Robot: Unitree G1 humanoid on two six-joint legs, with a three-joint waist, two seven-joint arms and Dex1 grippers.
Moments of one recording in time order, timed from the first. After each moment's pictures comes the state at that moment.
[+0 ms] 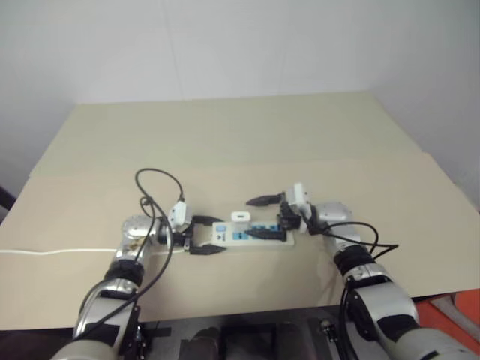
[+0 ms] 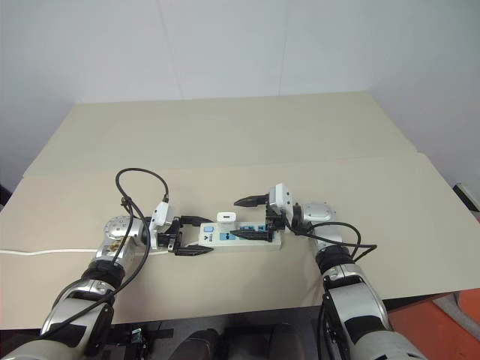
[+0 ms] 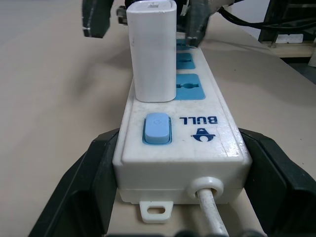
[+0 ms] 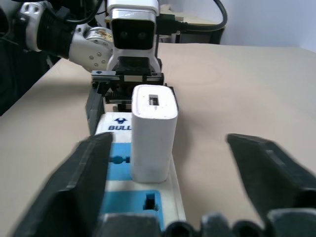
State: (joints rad) left arm -0.59 0.40 -0.06 0.84 -0.26 -0.39 -1.57; right arm -0.72 -0.27 0.11 0.87 0.28 -0.40 1.48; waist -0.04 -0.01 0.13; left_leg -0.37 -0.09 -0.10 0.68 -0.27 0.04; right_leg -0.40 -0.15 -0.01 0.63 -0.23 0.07
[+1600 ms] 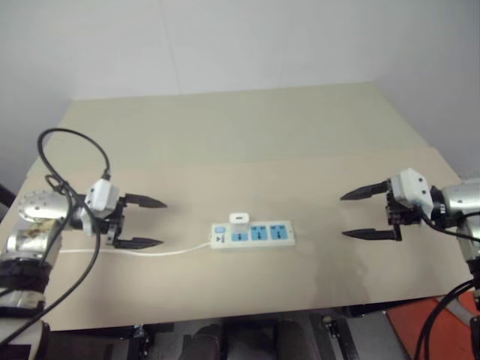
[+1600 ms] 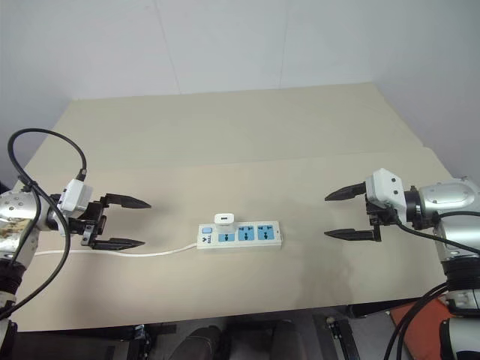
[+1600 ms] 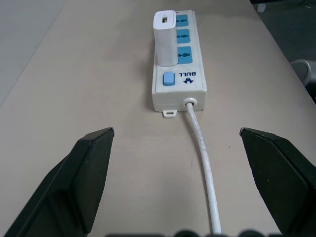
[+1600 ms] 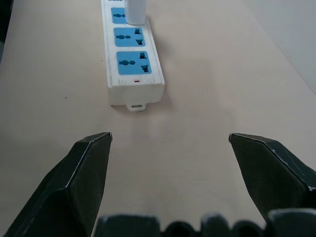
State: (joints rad) left arm -0.46 0.95 -0.06 0.43 -0.53 -0.18 -1.61; right arm -0.49 -0.96 -0.02 0.34 0.37 -0.11 1.56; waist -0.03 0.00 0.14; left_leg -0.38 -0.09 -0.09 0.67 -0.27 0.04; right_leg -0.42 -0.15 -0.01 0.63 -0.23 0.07
